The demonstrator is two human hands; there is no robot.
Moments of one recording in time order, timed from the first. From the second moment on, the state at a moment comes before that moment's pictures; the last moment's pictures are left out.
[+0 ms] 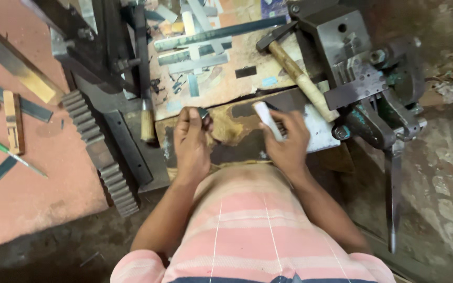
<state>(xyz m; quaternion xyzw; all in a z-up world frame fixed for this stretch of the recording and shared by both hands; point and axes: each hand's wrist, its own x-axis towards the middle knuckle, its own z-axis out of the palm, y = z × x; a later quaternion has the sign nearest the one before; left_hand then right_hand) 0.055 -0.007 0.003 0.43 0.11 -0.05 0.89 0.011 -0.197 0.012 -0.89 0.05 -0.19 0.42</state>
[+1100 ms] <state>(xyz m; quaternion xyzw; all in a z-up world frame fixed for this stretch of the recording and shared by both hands) 0.224 -0.256 -0.045 0.78 -0.45 0.06 0.43 -0.404 -0.485 -0.081 -0.89 0.44 0.03 -0.10</state>
